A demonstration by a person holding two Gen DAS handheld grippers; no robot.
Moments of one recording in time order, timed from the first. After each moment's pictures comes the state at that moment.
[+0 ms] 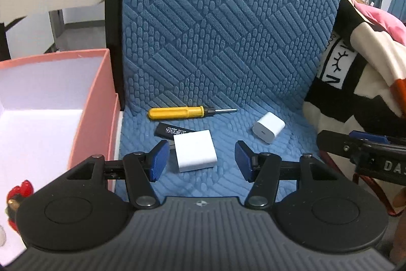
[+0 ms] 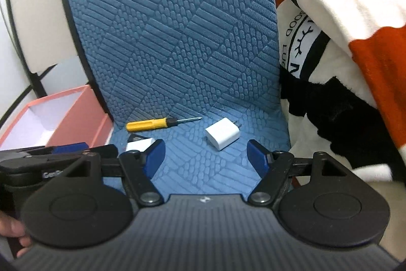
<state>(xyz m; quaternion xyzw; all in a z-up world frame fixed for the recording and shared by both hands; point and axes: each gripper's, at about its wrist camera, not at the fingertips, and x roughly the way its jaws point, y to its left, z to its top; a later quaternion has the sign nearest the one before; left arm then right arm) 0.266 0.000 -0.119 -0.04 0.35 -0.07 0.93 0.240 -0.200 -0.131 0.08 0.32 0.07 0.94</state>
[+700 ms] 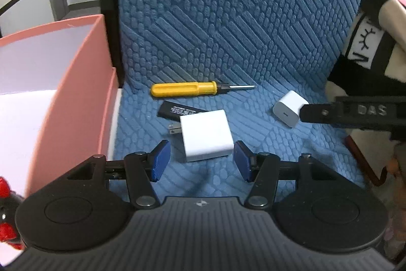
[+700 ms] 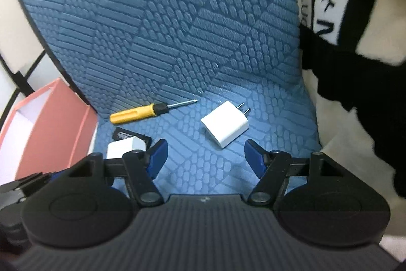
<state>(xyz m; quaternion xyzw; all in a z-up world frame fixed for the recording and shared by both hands) 0.304 -0.005 -0.154 -0.03 0.40 -0.05 0.91 0.323 -0.205 -0.178 0.12 0.42 0.10 0.90</state>
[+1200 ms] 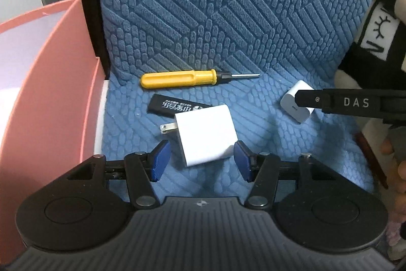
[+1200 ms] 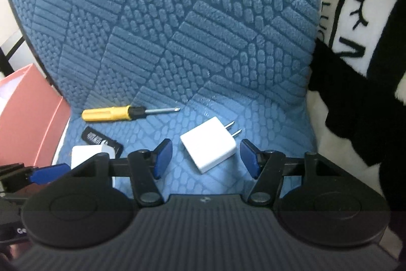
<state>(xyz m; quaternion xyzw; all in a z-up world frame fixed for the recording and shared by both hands) 0.338 -0.004 -0.176 -0.04 0.44 -0.06 0.89 0.361 -0.202 -0.193 0.05 0.42 0.10 0.90</state>
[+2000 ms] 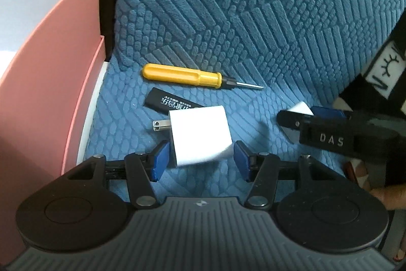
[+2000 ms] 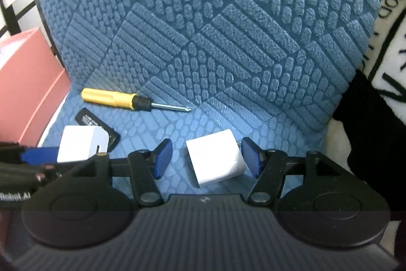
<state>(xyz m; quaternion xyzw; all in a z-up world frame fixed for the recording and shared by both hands) 0.347 0.005 -0.182 -0.13 0.45 -0.04 0.88 0.381 -0.177 -0.205 -0.04 0.42 0.15 0.89</state>
